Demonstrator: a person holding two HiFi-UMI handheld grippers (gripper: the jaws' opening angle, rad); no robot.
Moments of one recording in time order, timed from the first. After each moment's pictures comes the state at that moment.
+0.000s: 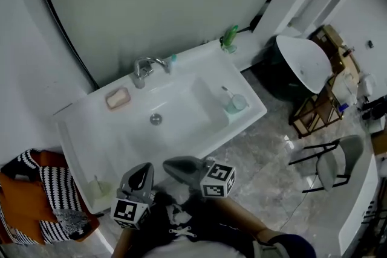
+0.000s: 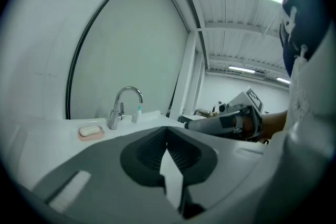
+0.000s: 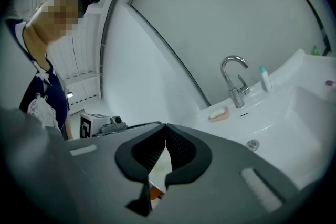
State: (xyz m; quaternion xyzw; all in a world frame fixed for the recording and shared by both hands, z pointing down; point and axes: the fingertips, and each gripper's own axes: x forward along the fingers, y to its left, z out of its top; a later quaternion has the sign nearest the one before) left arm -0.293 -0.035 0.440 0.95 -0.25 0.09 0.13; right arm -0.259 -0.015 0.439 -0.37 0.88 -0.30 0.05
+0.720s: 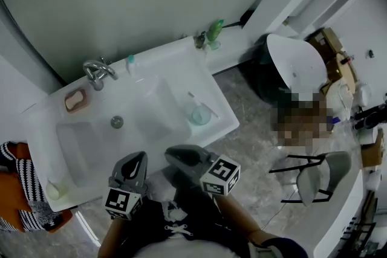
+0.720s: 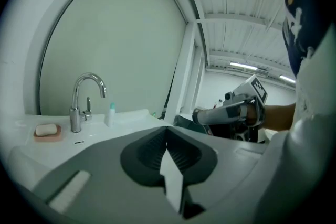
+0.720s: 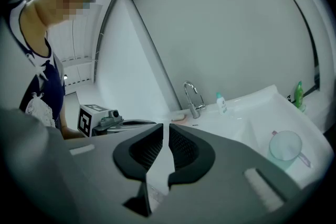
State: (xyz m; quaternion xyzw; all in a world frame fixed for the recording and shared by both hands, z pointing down) left arm -0.088 -0.039 0.467 0.95 -0.25 0.11 0.13; right arm -0.030 -0.012 0.447 -0.42 0.87 -0.25 -0.03
